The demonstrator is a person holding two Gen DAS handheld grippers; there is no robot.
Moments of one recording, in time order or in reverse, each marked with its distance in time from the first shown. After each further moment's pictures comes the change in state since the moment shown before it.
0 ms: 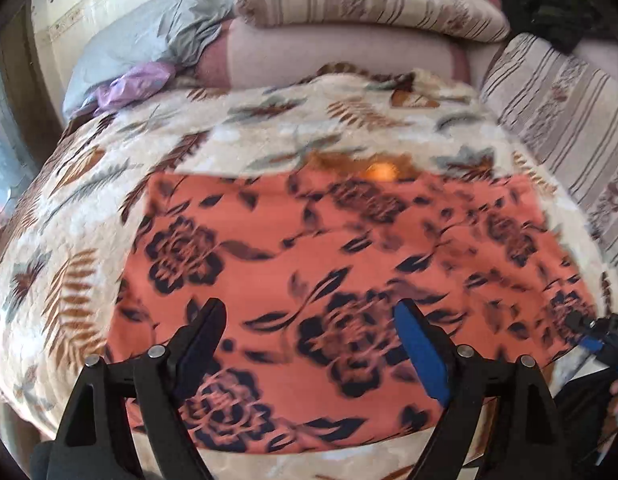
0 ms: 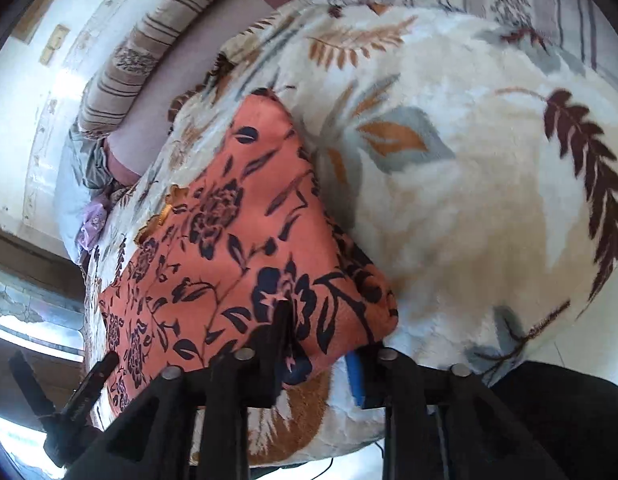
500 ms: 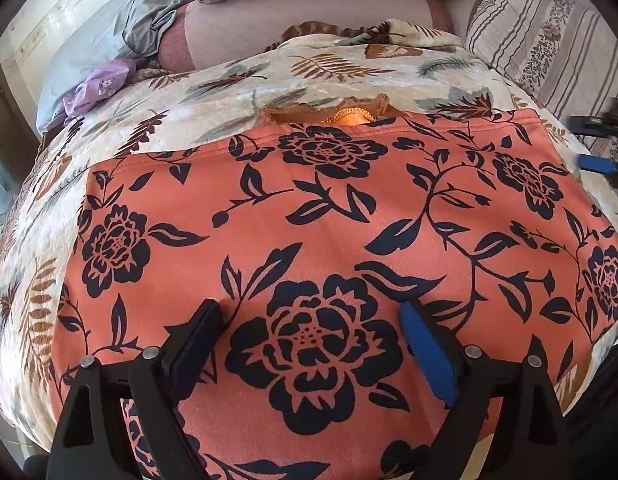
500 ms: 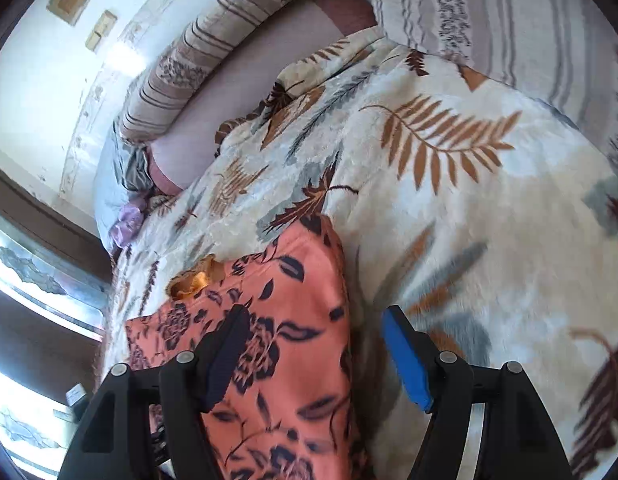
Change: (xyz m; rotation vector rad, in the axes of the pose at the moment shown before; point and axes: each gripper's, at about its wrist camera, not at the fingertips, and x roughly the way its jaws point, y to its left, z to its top) left arm 0.059 -0.028 -0.013 0.111 0.110 0.049; right arm 0.045 0.052 0.151 -0.290 0.034 0.060
